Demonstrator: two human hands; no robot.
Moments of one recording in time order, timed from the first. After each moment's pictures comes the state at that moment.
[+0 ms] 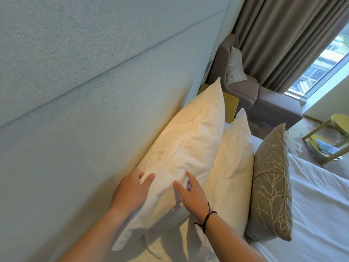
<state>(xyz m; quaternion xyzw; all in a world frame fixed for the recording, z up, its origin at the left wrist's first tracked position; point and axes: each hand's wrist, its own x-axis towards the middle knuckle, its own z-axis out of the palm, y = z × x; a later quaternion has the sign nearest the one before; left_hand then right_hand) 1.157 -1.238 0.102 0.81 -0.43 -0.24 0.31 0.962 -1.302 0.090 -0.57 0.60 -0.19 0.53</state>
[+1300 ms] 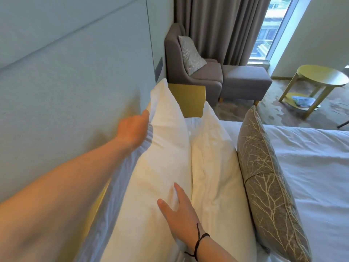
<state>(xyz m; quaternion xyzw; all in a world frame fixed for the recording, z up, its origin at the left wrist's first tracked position) 1.111 -1.606 0.166 0.68 -0.73 0.05 0.09 0.932 -1.405 0.059 -0.50 0.63 -0.24 0.55</state>
